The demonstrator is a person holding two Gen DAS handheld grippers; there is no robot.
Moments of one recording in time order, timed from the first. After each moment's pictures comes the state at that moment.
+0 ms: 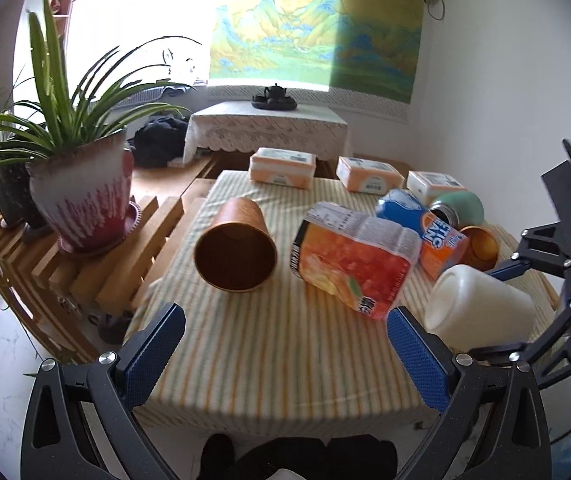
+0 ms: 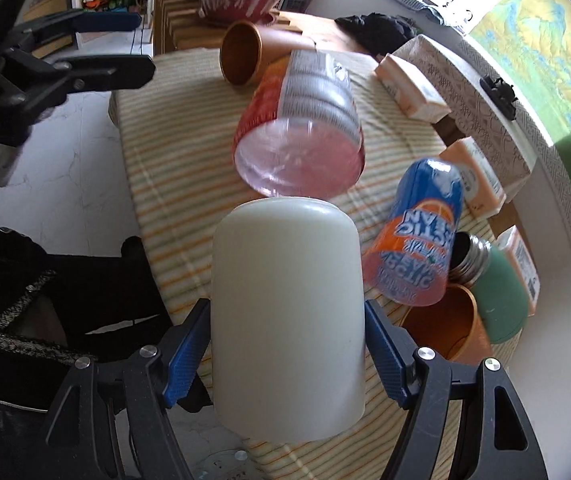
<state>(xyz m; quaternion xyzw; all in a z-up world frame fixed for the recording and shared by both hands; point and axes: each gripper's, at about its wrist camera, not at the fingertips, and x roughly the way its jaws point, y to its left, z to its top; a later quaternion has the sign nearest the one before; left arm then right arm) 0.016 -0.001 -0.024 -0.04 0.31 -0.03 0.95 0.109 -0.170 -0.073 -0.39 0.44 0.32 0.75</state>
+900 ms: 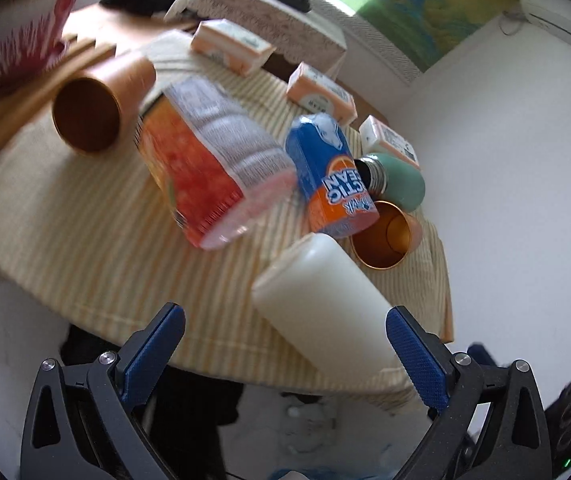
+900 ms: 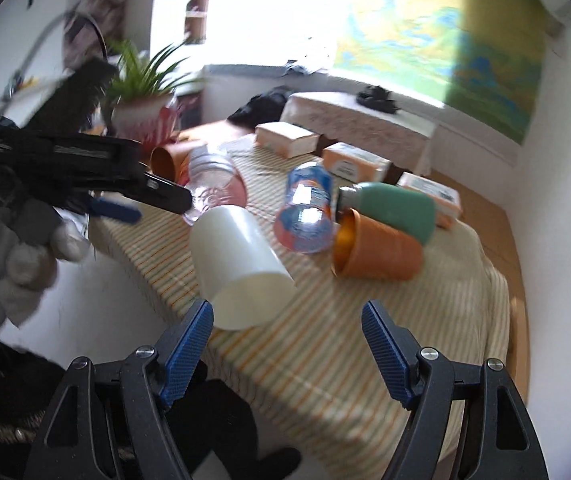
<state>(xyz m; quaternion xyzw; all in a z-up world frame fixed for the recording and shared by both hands) 0.059 -0.084 -0.039 -0.29 0.49 -0.09 0.82 0.011 -0.306 -0.026 -0.12 0.32 0.23 0.91</state>
